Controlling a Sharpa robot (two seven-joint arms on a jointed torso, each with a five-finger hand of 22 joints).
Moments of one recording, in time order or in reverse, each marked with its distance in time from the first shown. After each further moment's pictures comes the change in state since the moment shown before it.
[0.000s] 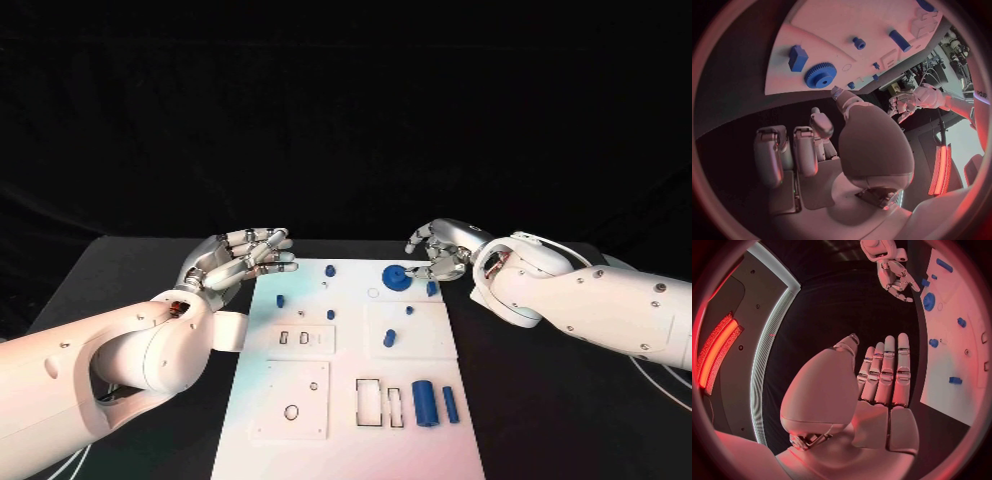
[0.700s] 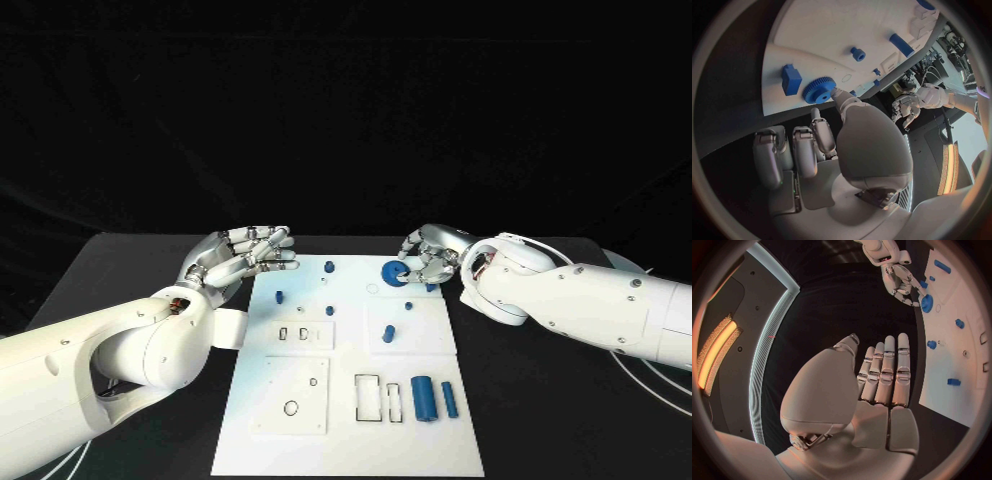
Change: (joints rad) left arm 0.000 0.007 0.000 -0.007 -0.018 0.011 -0.015; left_hand 0.000 0.000 0.000 0.000 0.000 0.000 0.000 0.000 -0.001 0.000 0.000 0.000 0.000 0.000 0.000 0.000 0.001 0.000 0.000 0.000 0.000 -0.001; right arm -0.018 0.052 -0.001 -0.042 0.033 0.051 -0.031; right_hand 0.022 0.012 -0.028 0.028 0.004 -0.015 0.008 0.013 0.011 0.049 0.010 0.136 0.117 0.003 0.003 0.017 0.000 -0.015 0.000 0.003 0.026 0.000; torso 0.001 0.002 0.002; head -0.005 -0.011
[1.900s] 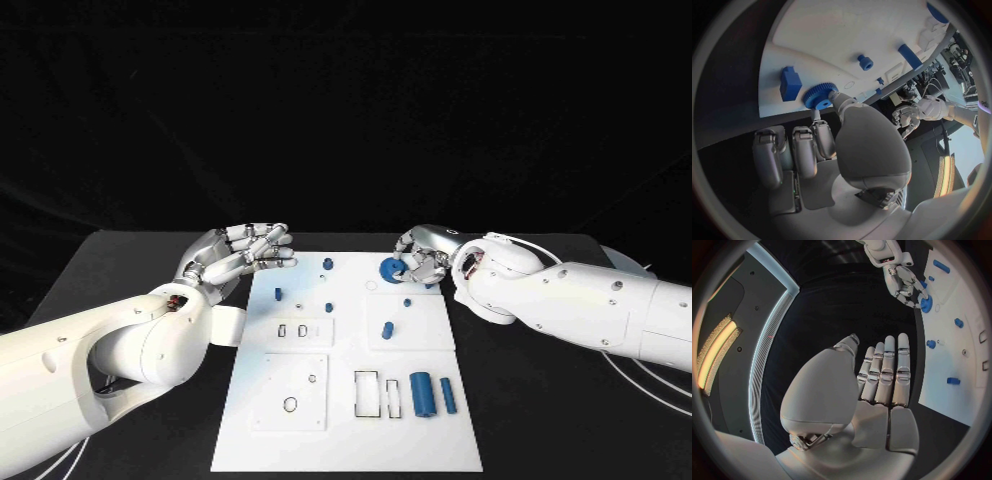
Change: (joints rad) left arm 0.000 -0.002 0.000 -0.003 -0.003 0.005 -0.007; left_hand 0.000 0.000 0.004 0.004 0.000 0.000 0.000 0.000 0.000 0.000 0.000 0.000 0.000 0.000 0.000 0.000 0.001 0.000 0.000 0.000 -0.004 -0.002; right arm -0.015 0.035 0.000 -0.025 -0.112 0.003 -0.016; right_hand 0.063 0.018 0.058 -0.006 -0.016 0.024 -0.004 0.024 0.005 0.033 -0.001 0.057 0.000 -0.004 0.004 0.012 0.000 0.000 0.000 0.007 0.000 0.000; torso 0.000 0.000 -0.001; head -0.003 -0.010
